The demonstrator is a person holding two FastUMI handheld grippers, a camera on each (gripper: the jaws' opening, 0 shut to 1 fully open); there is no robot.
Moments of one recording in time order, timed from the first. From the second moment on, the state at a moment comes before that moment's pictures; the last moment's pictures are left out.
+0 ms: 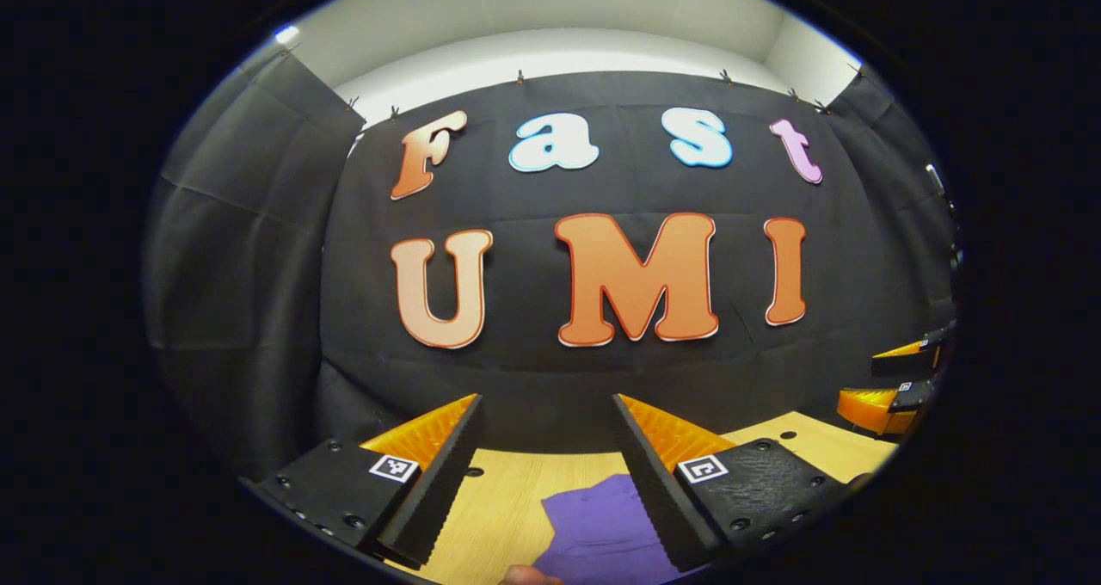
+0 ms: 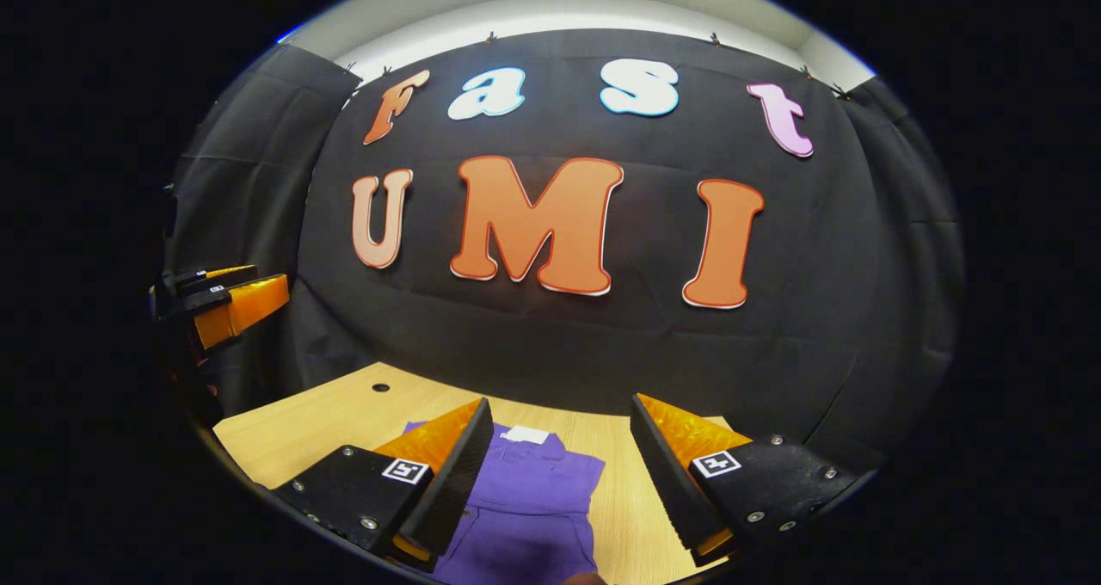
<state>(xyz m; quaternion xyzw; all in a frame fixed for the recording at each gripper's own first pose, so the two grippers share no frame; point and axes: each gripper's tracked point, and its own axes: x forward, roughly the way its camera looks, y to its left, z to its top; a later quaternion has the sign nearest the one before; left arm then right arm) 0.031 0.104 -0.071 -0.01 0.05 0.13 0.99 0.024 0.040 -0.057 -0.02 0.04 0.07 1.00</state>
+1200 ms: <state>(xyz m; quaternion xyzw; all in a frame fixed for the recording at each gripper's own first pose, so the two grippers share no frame) -0.152 0.125 -0.384 -0.04 0.55 0.07 0.83 -0.079 0.000 -0.313 0.02 0.42 0.06 0.91</state>
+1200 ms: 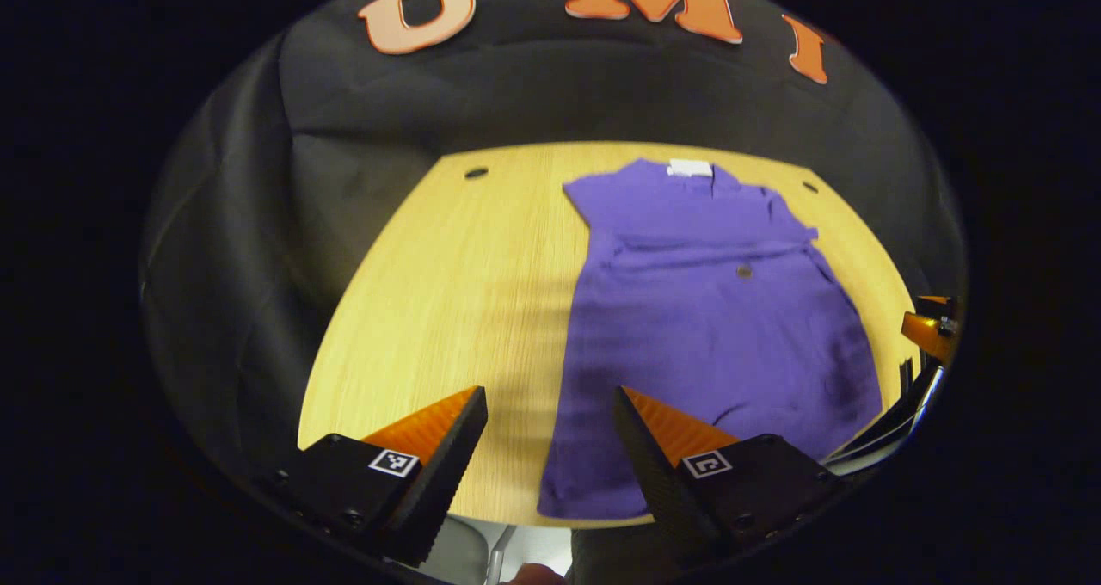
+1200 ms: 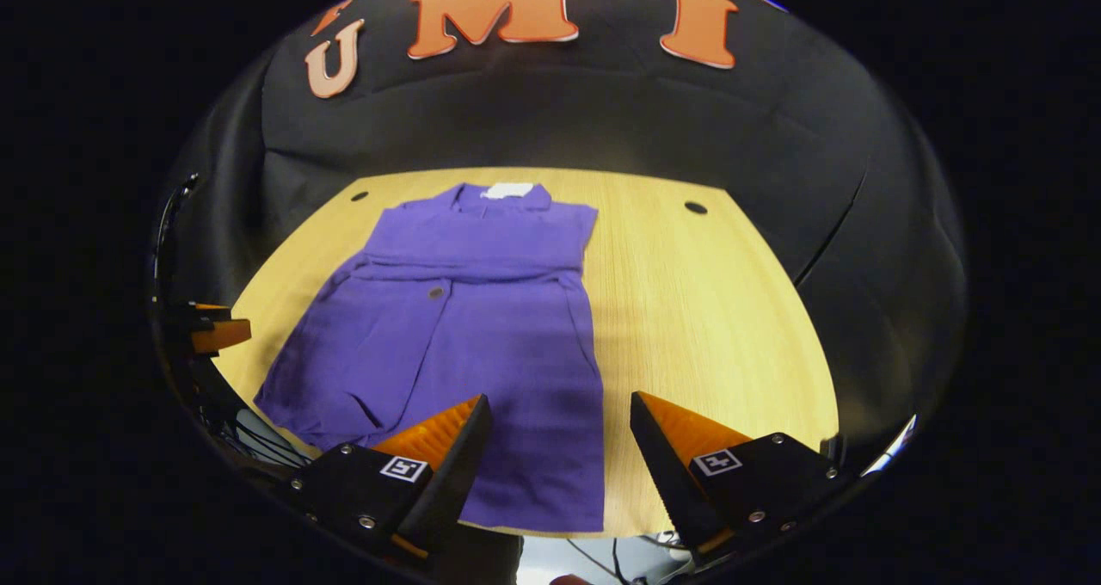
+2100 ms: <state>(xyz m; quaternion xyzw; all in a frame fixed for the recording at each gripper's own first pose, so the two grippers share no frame) -0.203 0.104 -0.402 -0.09 0.72 0.02 0.69 -0.163 -0.007 -0.386 0.04 0.59 0.06 0.81</state>
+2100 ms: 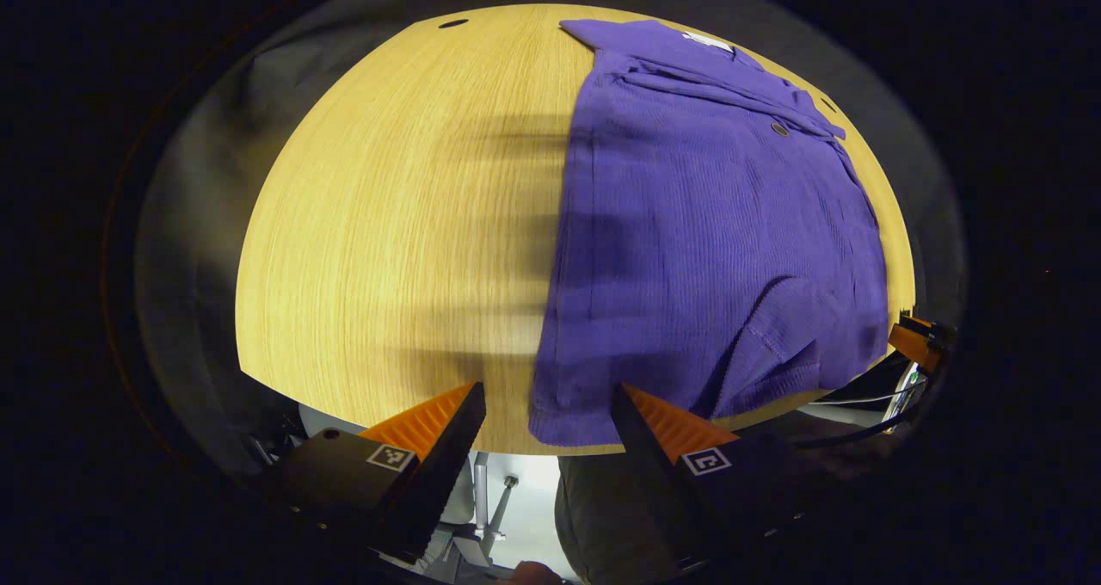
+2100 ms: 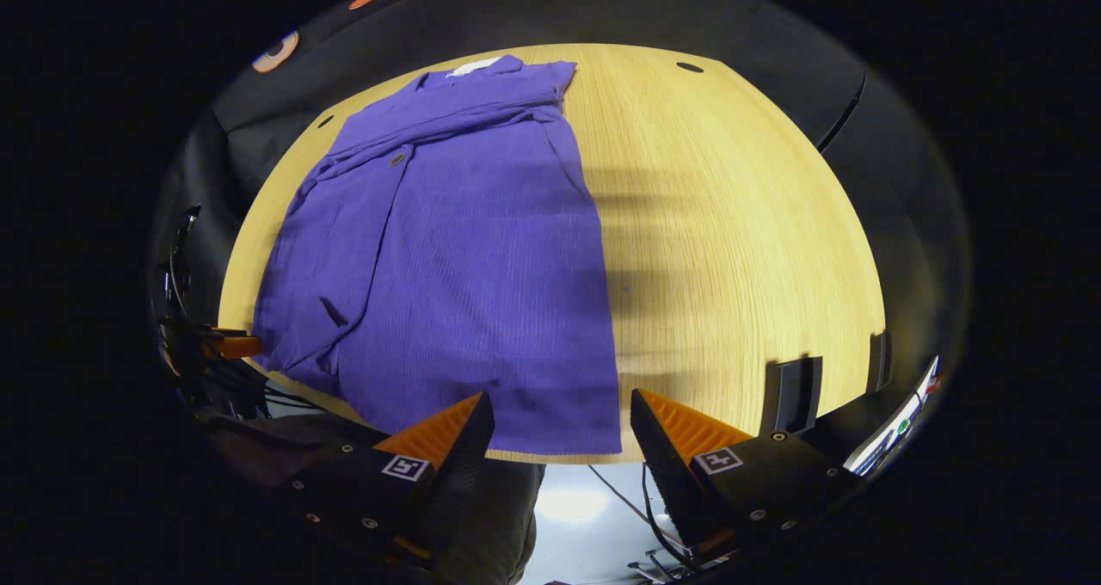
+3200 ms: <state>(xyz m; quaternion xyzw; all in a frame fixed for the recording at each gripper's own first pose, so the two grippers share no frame) -0.139 0.078 -0.459 -0.16 0.77 0.01 0.61 -0.191 0.016 -0.411 0.09 0.67 0.06 0.73</state>
